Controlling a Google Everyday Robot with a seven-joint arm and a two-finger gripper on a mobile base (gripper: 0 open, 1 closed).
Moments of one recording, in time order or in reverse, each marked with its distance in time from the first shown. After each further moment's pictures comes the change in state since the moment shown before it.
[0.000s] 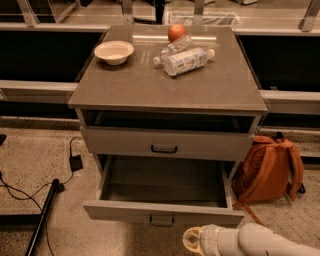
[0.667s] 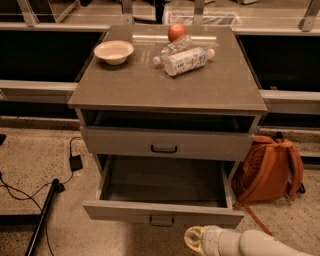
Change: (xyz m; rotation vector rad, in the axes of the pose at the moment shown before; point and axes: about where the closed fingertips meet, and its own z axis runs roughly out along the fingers) arm 0.015 -0.008 0.007 0.094 0.001 0.003
